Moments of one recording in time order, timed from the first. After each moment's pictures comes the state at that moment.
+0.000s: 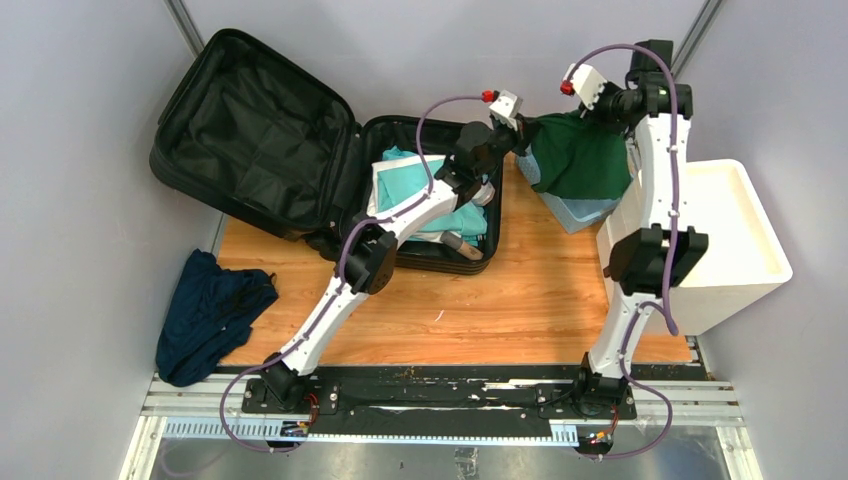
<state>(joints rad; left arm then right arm) -0.73 2.57 2.35 0.48 0.12 -0.19 -0.10 1.96 2.32 -1.09 -0.29 -1.17</state>
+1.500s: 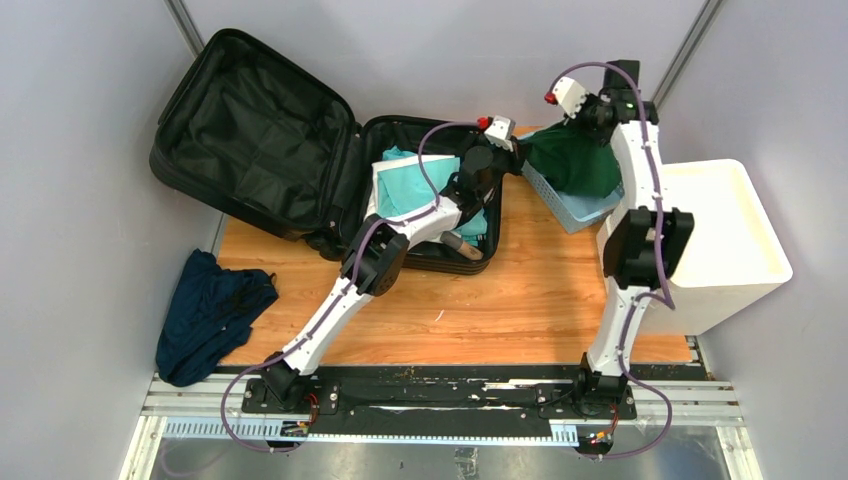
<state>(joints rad) -0.74 2.71 2.30 0.60 -0.07 -0.26 -0.06 2.11 2.15 -0.77 -0.15 -1.11</state>
